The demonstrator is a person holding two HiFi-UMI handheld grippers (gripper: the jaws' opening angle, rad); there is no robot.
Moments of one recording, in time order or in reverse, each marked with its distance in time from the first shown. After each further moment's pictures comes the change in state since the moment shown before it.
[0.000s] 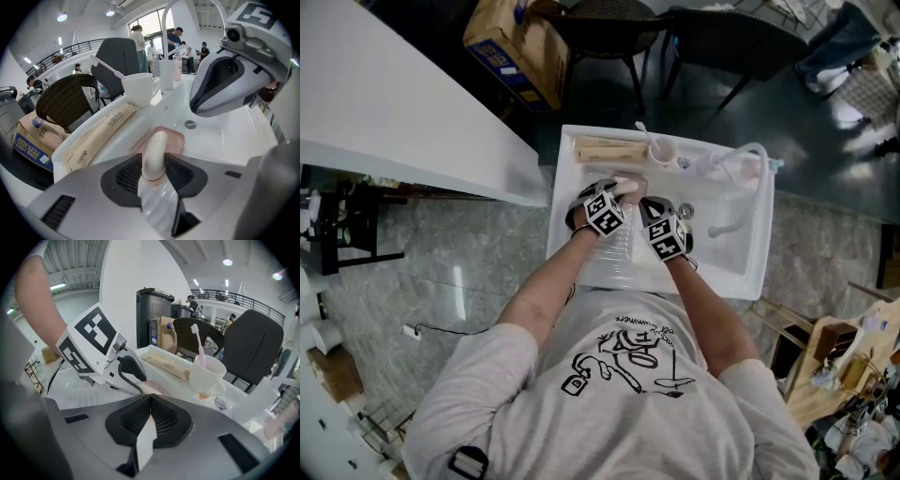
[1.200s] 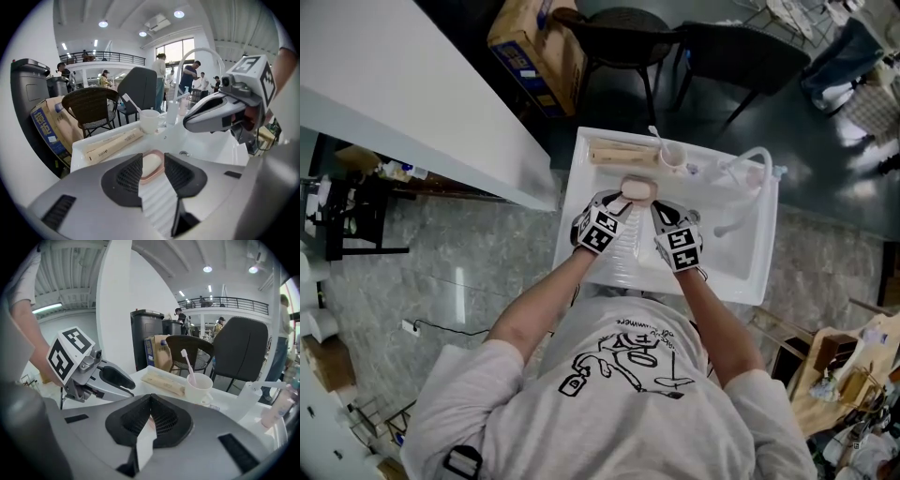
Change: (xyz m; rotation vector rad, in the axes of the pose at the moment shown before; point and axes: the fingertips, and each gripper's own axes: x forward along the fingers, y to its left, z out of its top) left arm -0.095 -0.007 0.026 -0.277 -0.285 0.035; right arm -0.058 0.006 0.045 0.127 -0.174 -0.008
